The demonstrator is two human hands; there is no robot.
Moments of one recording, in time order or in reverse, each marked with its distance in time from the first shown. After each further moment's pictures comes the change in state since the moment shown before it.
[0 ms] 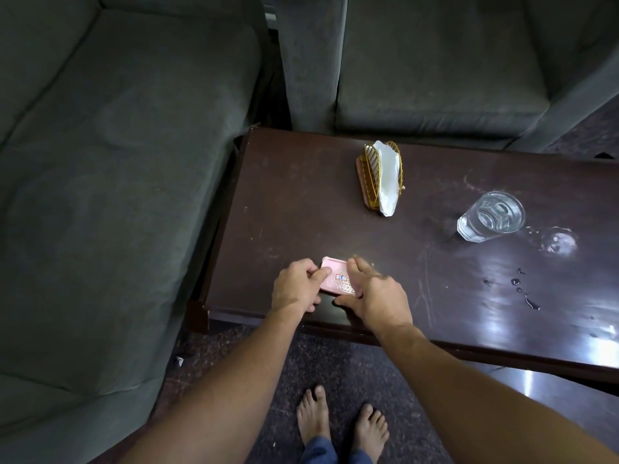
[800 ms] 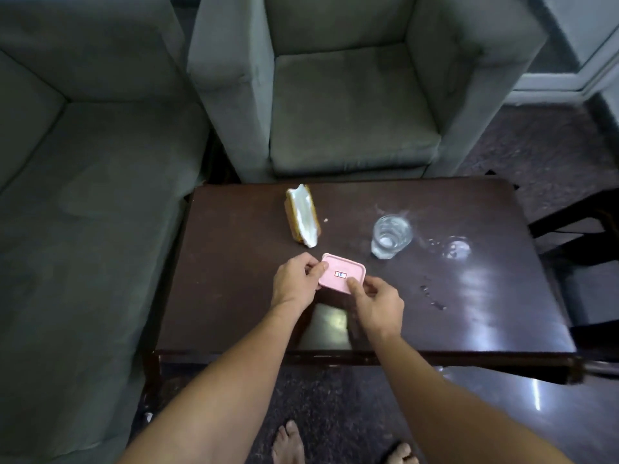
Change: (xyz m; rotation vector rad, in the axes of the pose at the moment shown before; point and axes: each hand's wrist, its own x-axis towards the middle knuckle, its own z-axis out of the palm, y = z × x) left_hand -0.051 0.145 0.065 0.000 0.018 0.313; right_hand -0.057 0.087 -0.098 0.844 0.378 0.514
